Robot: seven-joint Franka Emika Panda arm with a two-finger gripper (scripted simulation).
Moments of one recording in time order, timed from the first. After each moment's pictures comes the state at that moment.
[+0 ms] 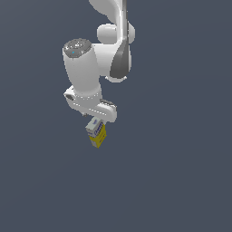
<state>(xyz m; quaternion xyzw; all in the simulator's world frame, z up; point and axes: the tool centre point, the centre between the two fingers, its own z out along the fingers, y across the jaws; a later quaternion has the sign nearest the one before) -0.006 -0.093 0.202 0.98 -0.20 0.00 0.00</state>
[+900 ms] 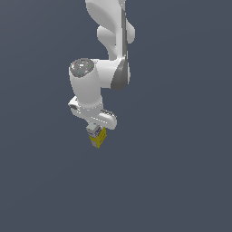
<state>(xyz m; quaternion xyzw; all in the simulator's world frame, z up) -0.006 -0.093 0.153 0.98 -0.21 0.00 0.00</state>
